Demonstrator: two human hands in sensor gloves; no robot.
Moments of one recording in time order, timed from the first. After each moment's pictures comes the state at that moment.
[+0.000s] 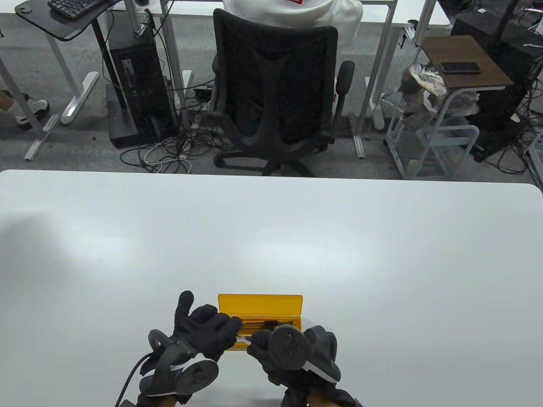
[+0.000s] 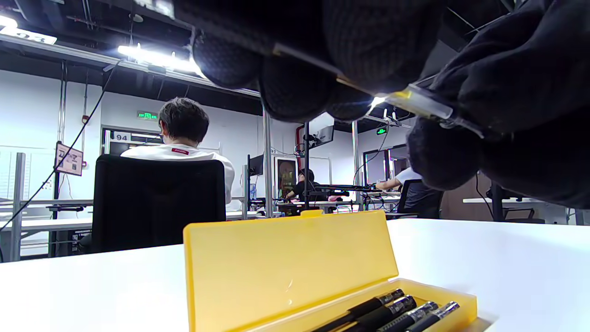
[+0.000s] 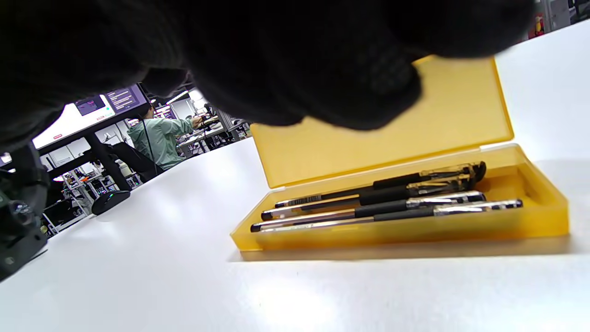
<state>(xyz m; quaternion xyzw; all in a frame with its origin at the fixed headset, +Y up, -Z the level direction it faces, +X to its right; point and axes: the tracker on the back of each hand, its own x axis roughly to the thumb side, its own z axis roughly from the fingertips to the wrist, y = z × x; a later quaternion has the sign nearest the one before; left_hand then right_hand) -0.165 -0.684 -0.225 0.17 -0.31 0.04 0.94 0.034 -0.700 -0.243 0.19 0.02 0.96 0.22</state>
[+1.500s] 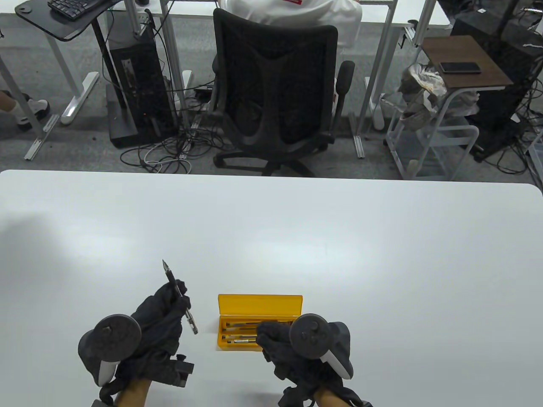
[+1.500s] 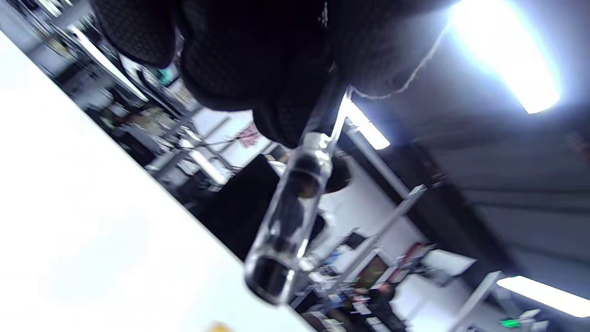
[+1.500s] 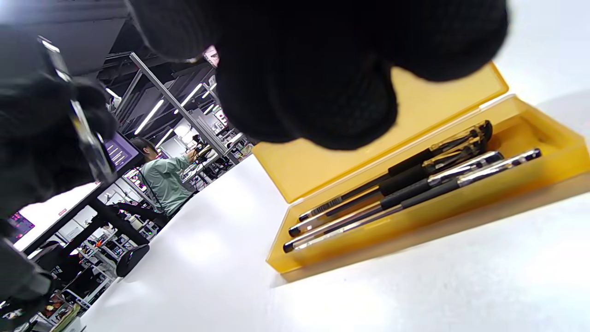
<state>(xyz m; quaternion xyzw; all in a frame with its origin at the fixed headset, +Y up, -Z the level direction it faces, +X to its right) -0.260 -0.666 -0.255 0.15 -0.02 0.37 0.92 0.055 -0.703 -0.251 0.14 0.05 0.93 0.34</state>
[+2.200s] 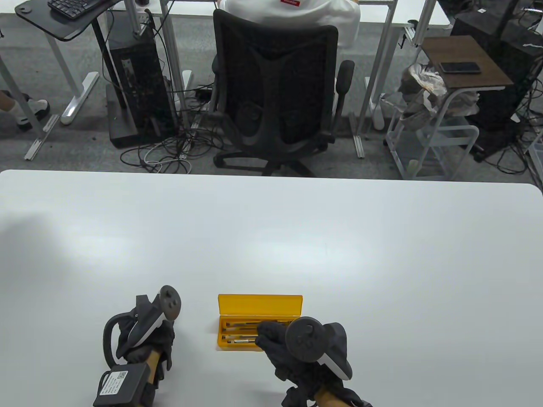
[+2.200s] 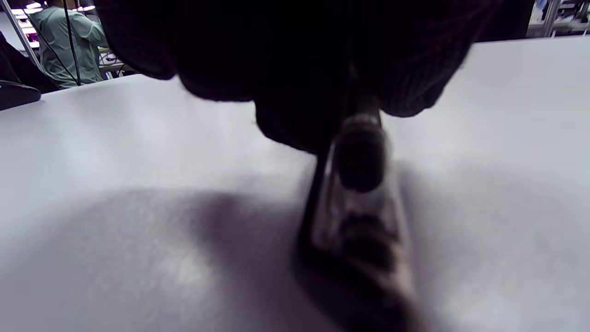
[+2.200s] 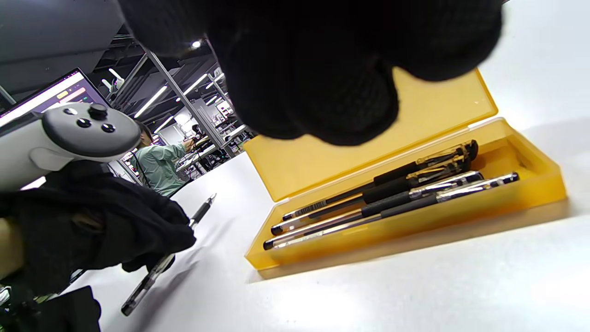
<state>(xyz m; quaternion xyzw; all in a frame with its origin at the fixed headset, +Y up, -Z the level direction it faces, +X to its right) -0.259 -0.752 -0.308 -0.13 0.13 -0.05 0.98 0.052 -0.699 -0.247 0.15 0.04 0.94 0.30</state>
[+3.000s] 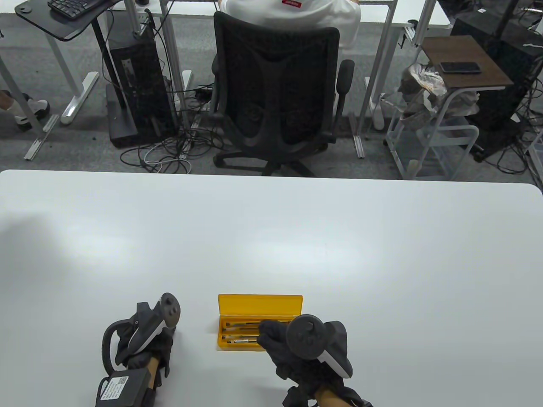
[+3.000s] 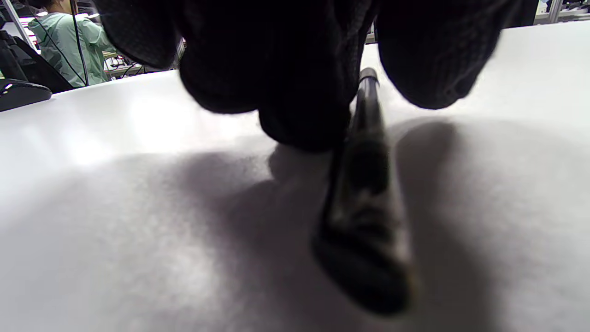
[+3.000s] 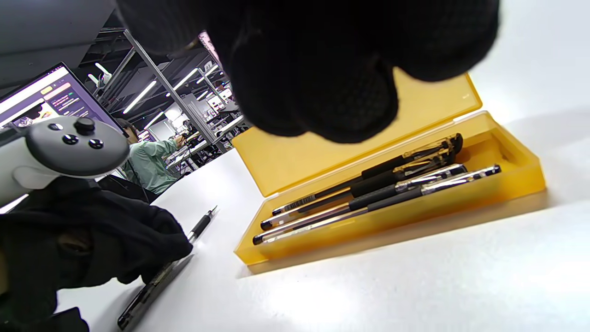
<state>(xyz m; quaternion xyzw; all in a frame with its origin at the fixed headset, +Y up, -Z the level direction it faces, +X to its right) -0.264 -0.760 -0.301 -0.12 0.13 -0.05 0.98 0.054 -0.700 -0.250 0.14 0.05 0.94 0.30</state>
